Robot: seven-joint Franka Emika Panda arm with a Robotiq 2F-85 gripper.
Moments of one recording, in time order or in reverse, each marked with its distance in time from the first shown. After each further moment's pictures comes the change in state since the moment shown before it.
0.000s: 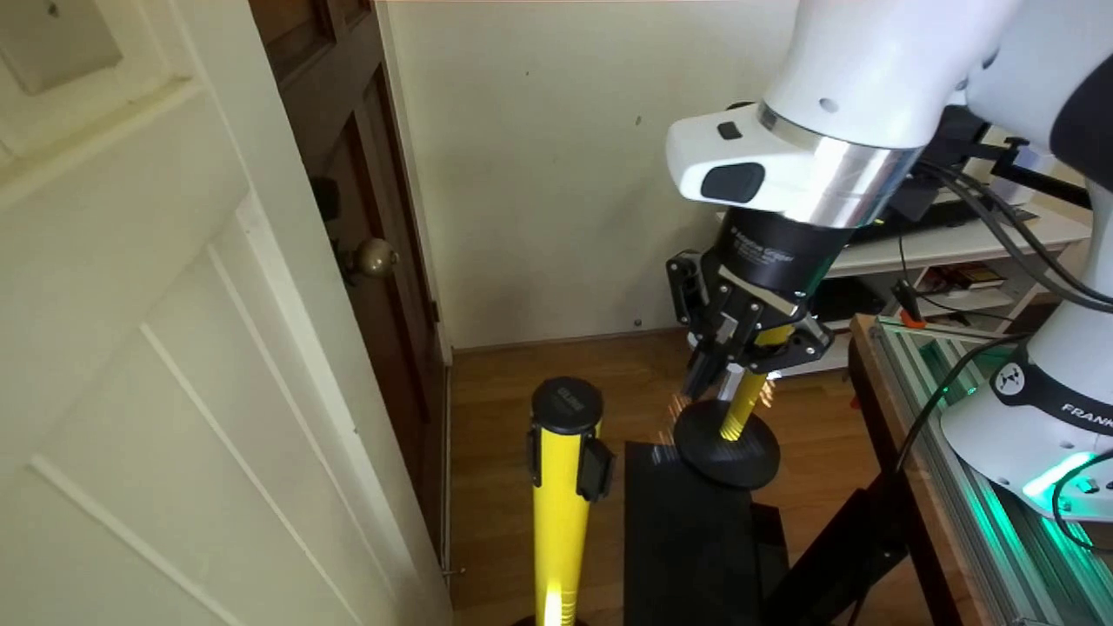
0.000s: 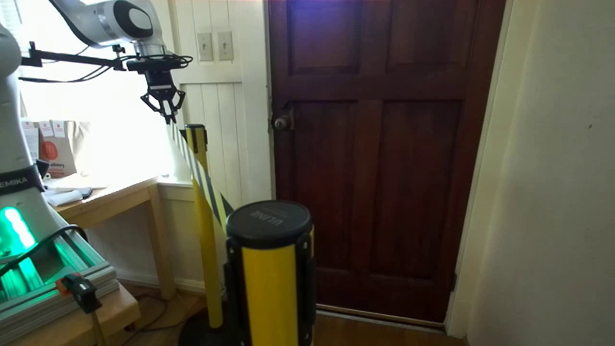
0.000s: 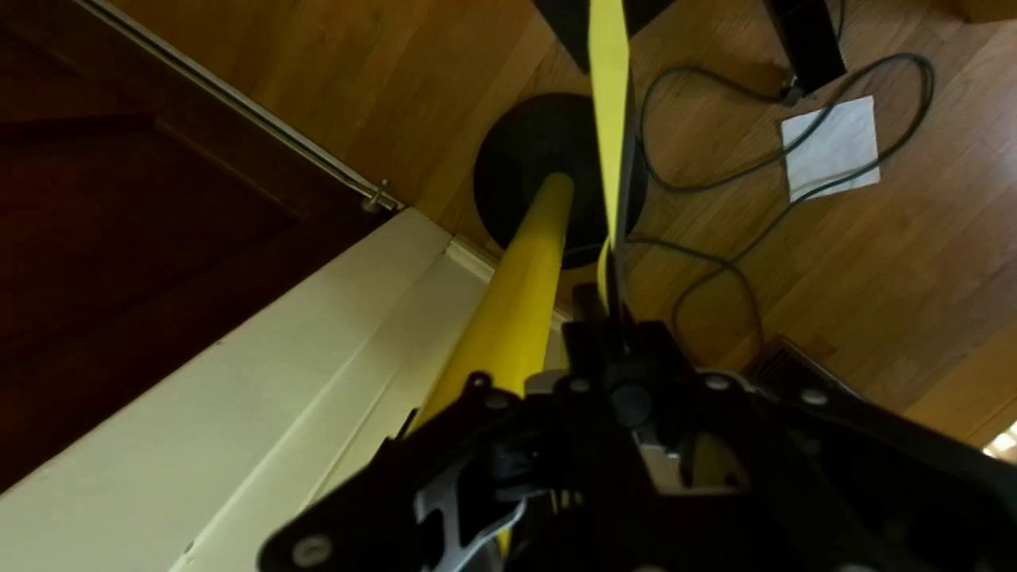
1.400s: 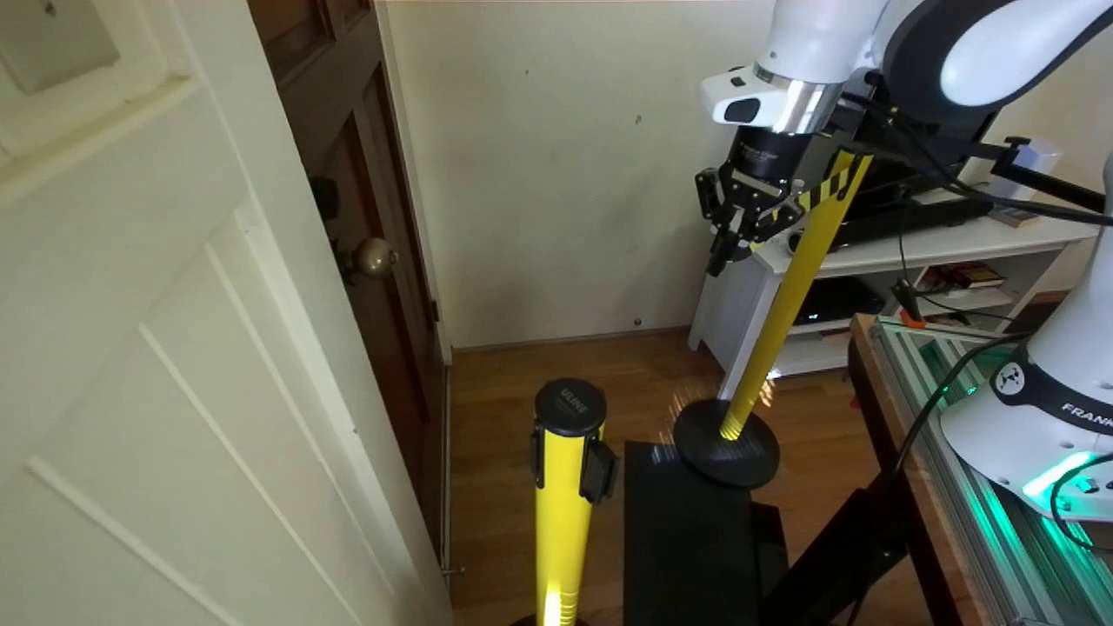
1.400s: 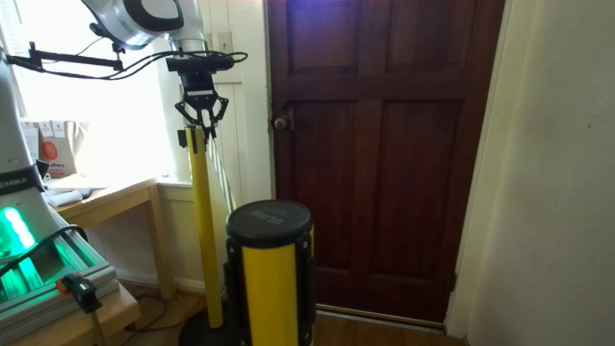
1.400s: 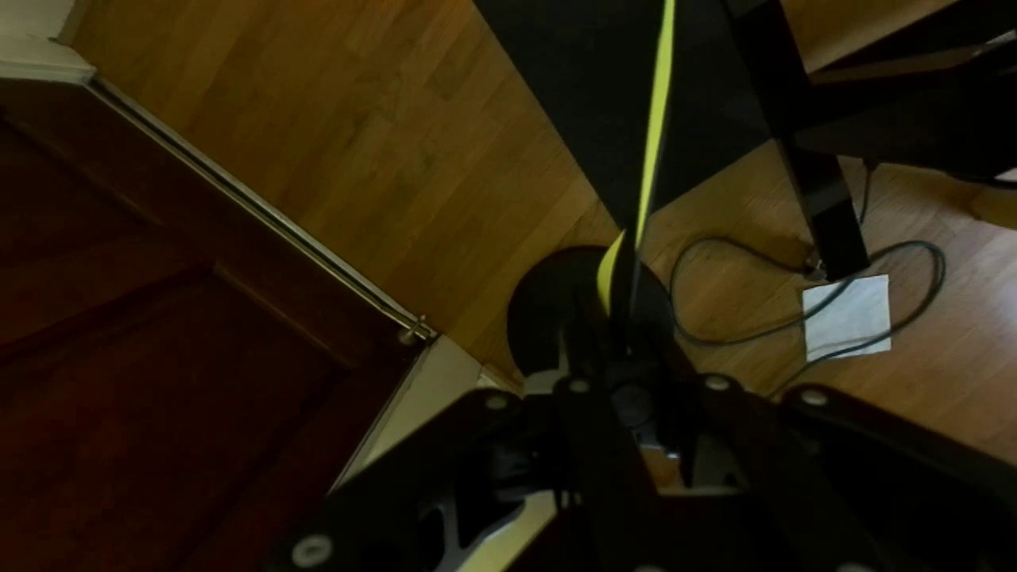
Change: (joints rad) arm -0.211 -0.115 -0.453 -0.178 -0.207 0.078 -0.555
